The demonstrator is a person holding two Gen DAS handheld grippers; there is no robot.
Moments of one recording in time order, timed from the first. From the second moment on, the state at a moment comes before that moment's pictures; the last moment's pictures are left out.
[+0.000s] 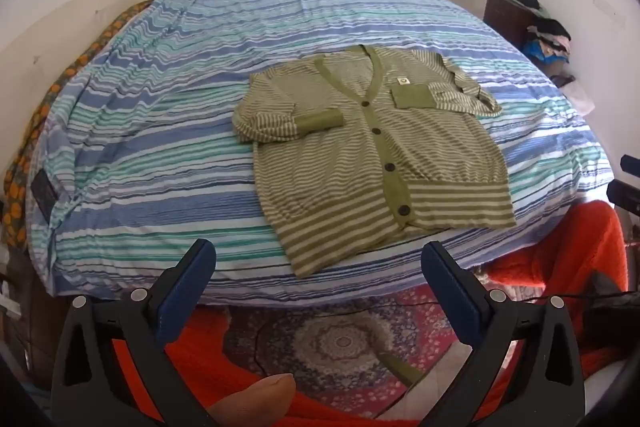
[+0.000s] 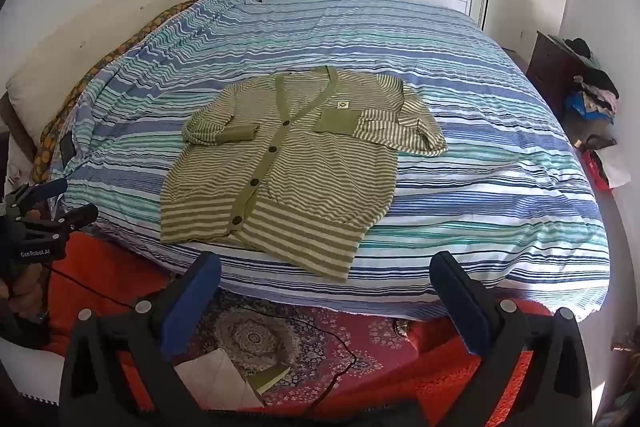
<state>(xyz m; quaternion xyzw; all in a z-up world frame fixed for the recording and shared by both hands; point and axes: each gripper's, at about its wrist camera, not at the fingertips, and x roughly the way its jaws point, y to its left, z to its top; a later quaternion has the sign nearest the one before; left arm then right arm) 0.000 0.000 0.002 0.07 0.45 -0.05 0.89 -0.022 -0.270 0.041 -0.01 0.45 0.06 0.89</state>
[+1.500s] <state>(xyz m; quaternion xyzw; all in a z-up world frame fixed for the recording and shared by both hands) -0.006 -0.004 0.000 0.05 0.46 -0.04 0.89 -0.020 -0.255 0.031 -0.01 0.44 0.07 0.89</state>
